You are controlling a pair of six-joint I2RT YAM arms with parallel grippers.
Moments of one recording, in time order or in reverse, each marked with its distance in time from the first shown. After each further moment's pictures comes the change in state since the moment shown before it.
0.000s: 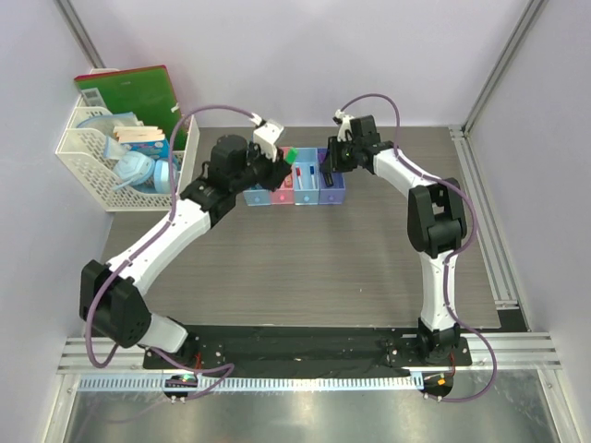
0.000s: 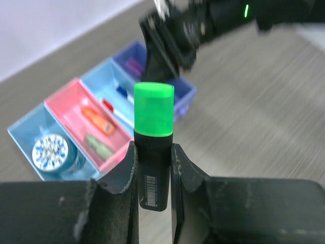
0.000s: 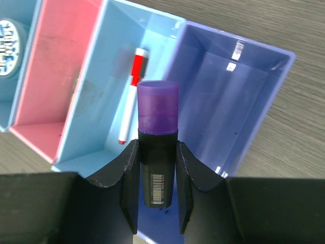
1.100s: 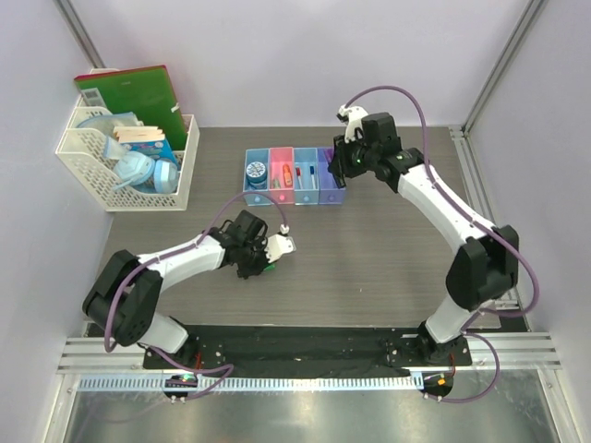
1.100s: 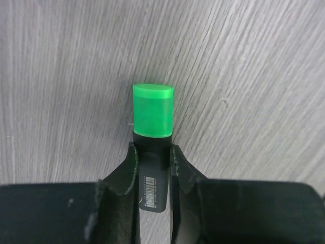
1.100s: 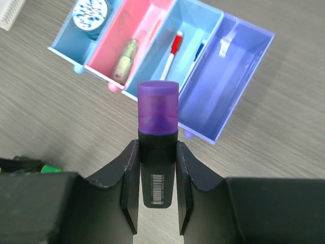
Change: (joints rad) left arm -0.089 0.038 -0.461 -0.303 -0.021 0.557; right arm 0.101 -0.530 -0.258 -0.141 0.156 -0.133
